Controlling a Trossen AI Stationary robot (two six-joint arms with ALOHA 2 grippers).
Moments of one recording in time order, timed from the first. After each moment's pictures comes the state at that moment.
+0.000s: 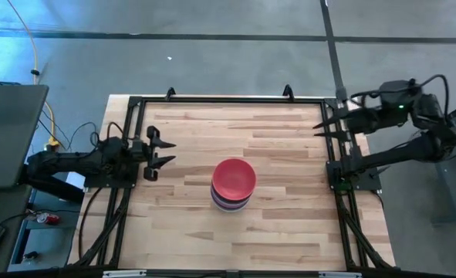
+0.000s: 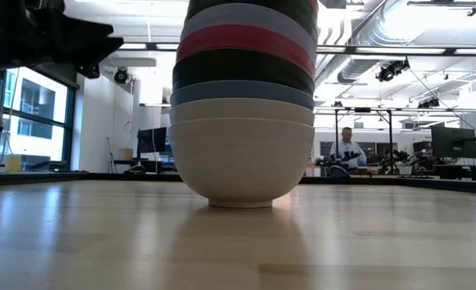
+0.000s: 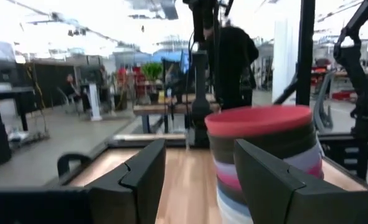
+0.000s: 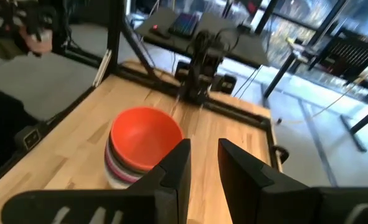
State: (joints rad) left arm 0.22 0.21 0.01 0.37 0.06 0.05; right arm -0.05 0.89 1.57 -1.00 -0.15 -0.38
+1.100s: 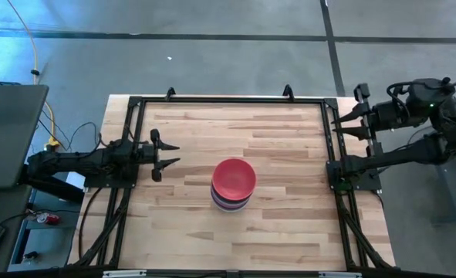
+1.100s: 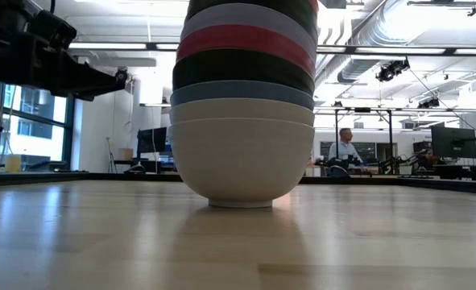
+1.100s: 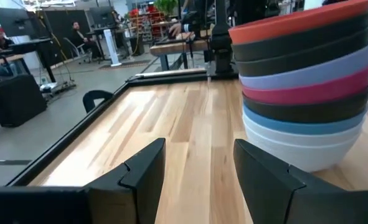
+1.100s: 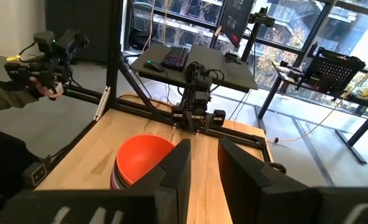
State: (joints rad) left arm 0.22 0.20 0.01 0.09 -0.04 0.14; right arm -0.05 0.80 1.57 -0.96 -0.15 -0.28
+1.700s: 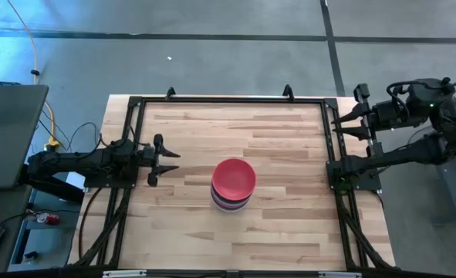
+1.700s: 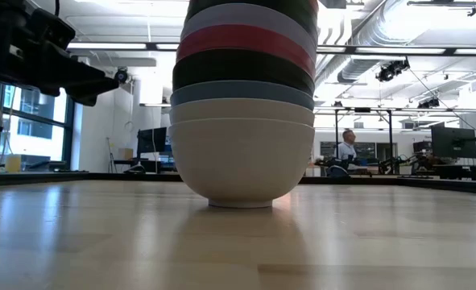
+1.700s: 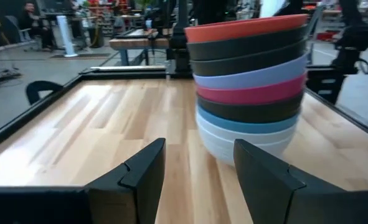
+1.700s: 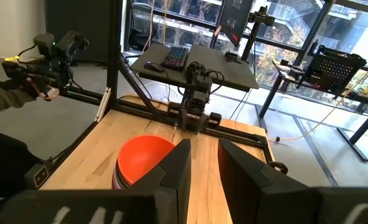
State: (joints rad) left arm 0.22 0.20 0.01 0.06 0.13 0.04; right arm -0.05 0.80 1.57 -0.96 -0.15 -0.27
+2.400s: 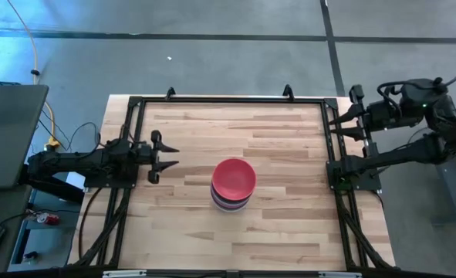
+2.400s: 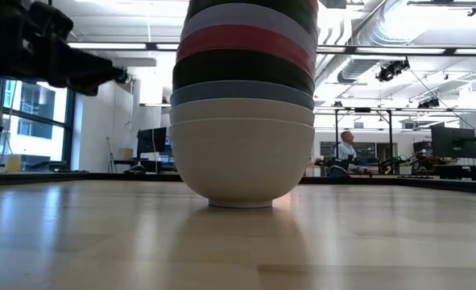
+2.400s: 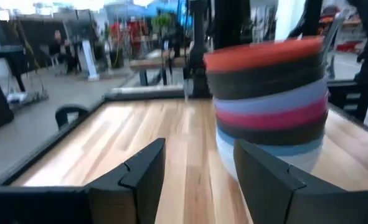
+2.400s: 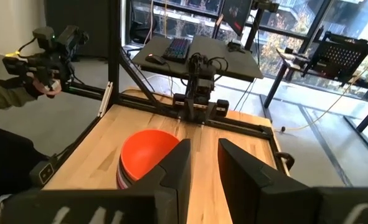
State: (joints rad) left arm 0.22 0.20 0.01 0.15 0.06 0.09; right arm -0.05 0.82 1.57 -0.98 -0.15 -0.24
